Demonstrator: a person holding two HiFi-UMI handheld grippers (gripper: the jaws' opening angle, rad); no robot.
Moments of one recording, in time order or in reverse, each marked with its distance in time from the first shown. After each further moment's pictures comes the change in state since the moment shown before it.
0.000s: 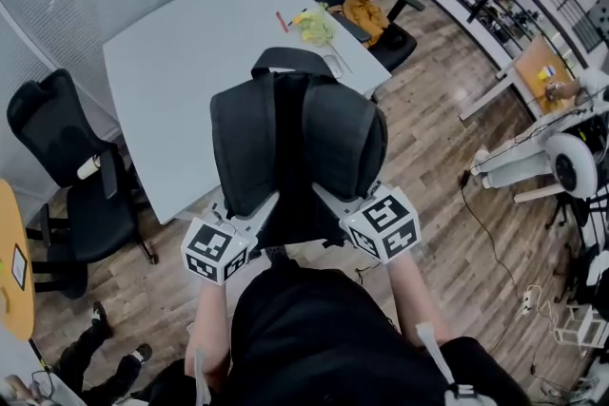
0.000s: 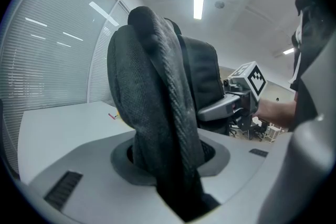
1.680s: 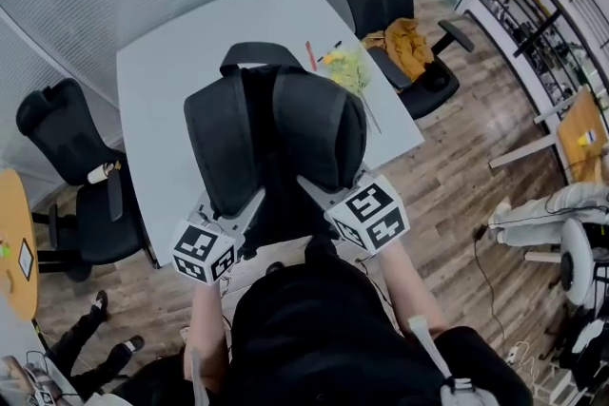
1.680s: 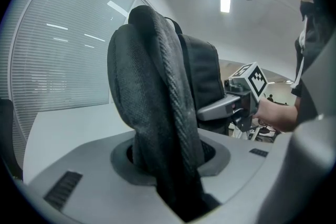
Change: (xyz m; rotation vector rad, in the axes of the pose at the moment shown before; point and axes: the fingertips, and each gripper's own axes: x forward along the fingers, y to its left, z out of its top) left arm 0.116 0.178 0.062 -0.085 0.022 0.236; right arm 0.161 -0.152 0.105 -0.069 0.006 0.216
